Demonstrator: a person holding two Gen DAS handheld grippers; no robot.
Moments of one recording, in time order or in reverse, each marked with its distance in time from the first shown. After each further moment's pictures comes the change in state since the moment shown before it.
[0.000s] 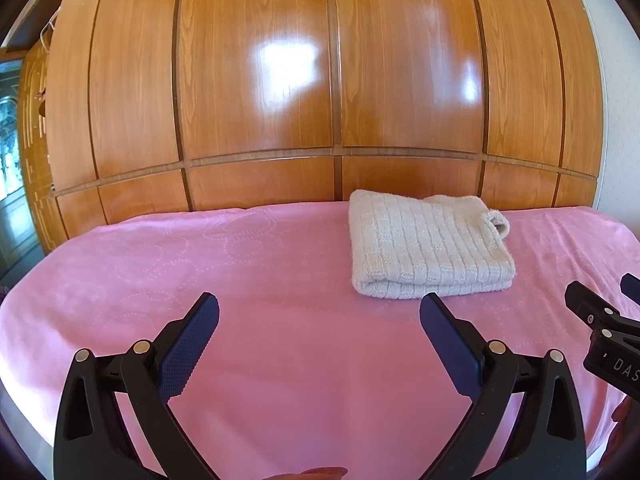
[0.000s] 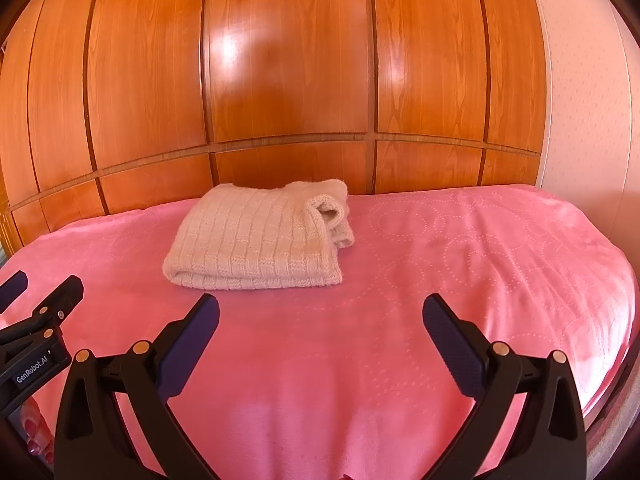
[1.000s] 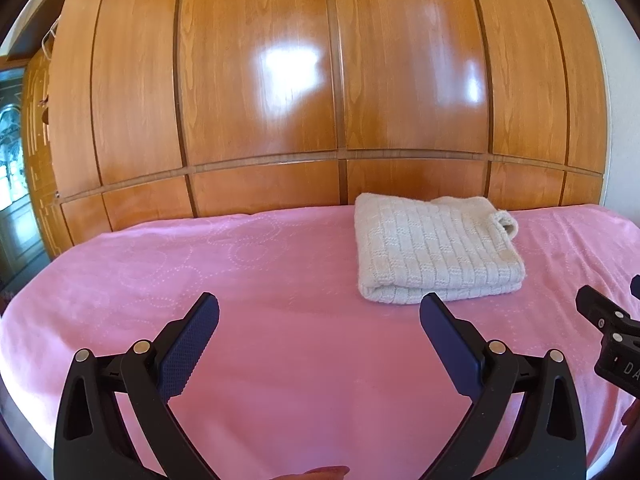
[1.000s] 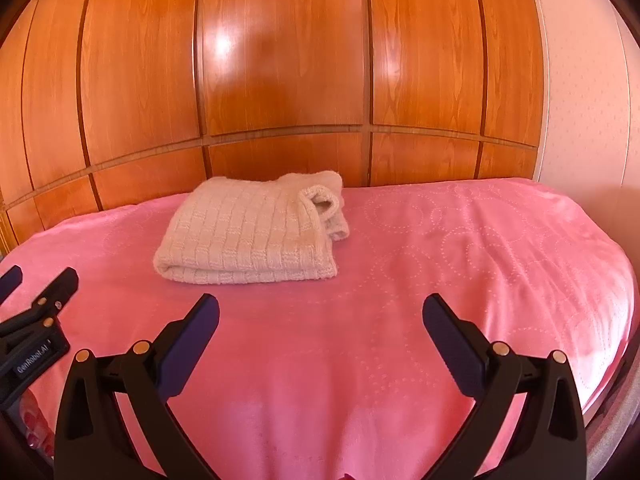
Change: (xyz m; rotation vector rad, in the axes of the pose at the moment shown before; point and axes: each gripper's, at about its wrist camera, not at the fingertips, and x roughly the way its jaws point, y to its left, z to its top) left arm 0.009 -0.003 0.001 0.019 -0.023 0.023; right arm 0.004 -0.002 -0.003 0.008 0.008 -0.015
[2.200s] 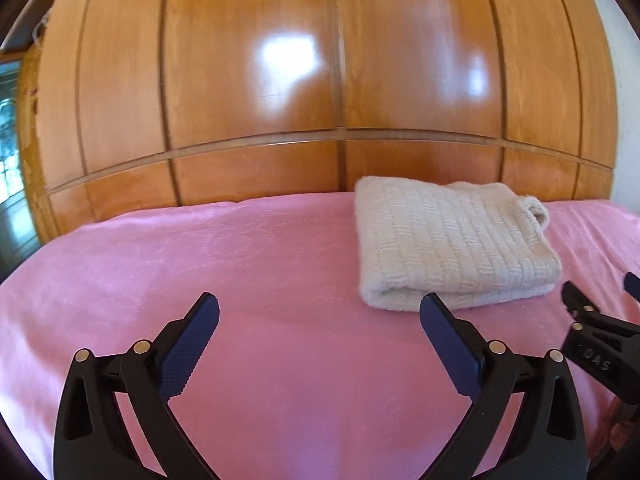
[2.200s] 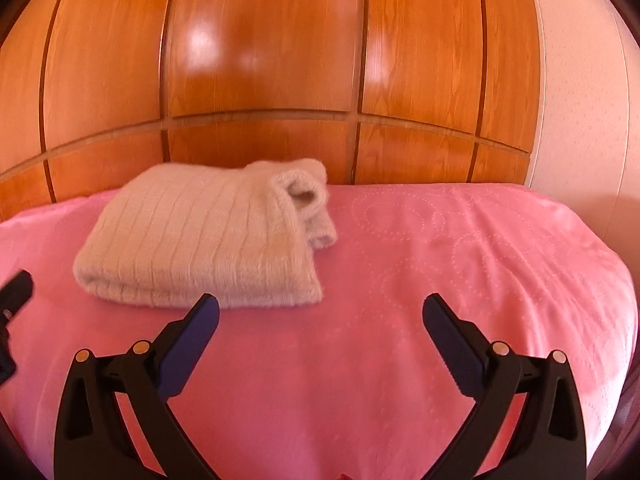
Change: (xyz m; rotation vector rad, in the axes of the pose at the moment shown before) left arm 0.070 -0.004 -0.012 -0.013 0.025 0.010; right arm 0.096 0.005 -0.008 -0.035 -0.028 -0.134
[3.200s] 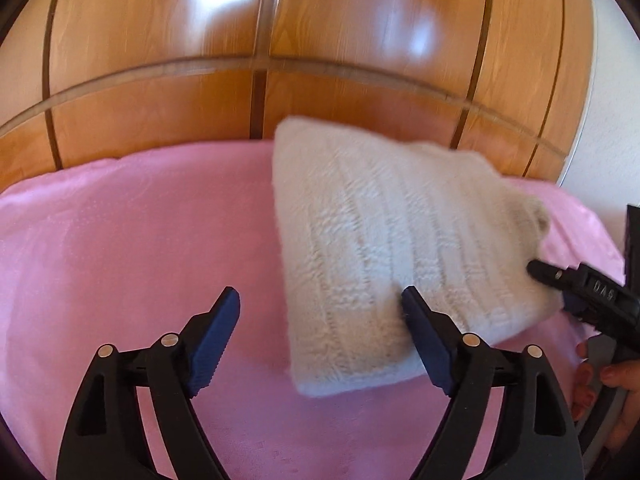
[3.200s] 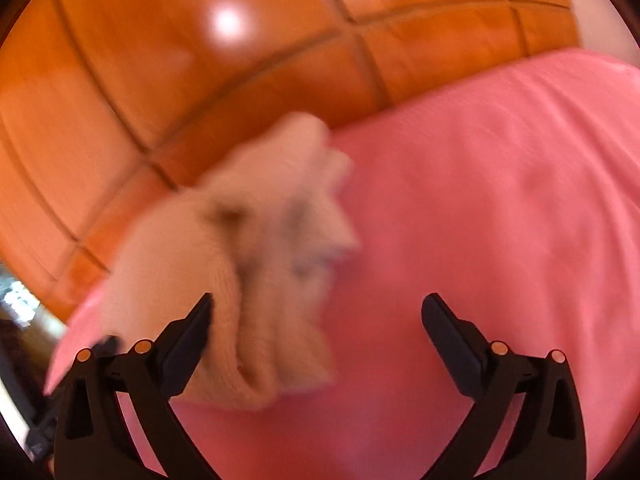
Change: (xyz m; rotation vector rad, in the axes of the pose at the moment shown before) left arm 0.137 -0.021 0.024 0.006 0.244 -0.353; right arm 0.139 -0.071 0.023 0.392 0.335 0.286
